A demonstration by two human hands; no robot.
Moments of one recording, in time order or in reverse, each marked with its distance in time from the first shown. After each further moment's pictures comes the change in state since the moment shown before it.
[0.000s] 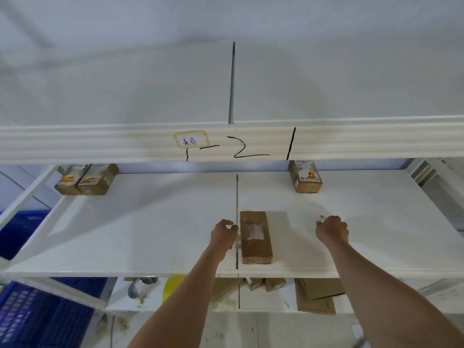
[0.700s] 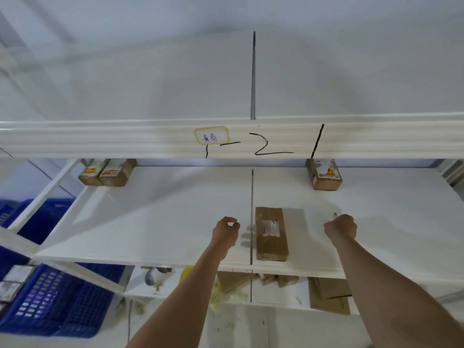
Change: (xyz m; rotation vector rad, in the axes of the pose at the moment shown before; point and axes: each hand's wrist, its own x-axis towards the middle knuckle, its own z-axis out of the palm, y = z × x) left_hand -0.006 -0.011 -0.032 -0.088 0.048 -0.048; right_hand 0.005 -0.016 0.022 0.216 -0.018 0.106
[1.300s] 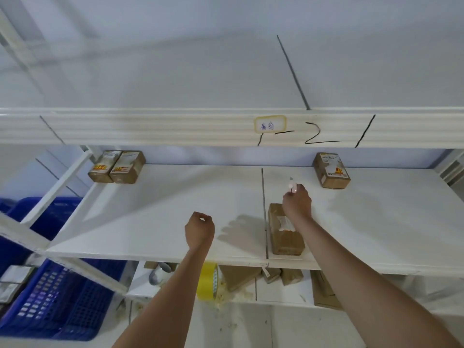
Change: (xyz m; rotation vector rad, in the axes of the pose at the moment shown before) left_hand 0.001 -0.029 -0.097 0.095 0.429 0.086; right_hand -0.127 -0.100 0.055 0.280 -0.080 -0.399
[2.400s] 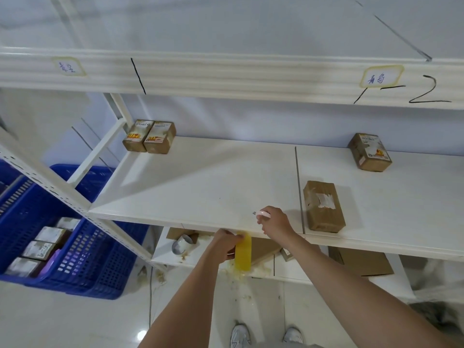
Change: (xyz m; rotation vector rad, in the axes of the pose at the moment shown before) left_hand -0.023 -0.097 -0.047 -0.196 -0.604 -0.451; right_hand -0.128 0.029 0.124 -0.165 -0.510 -0.064
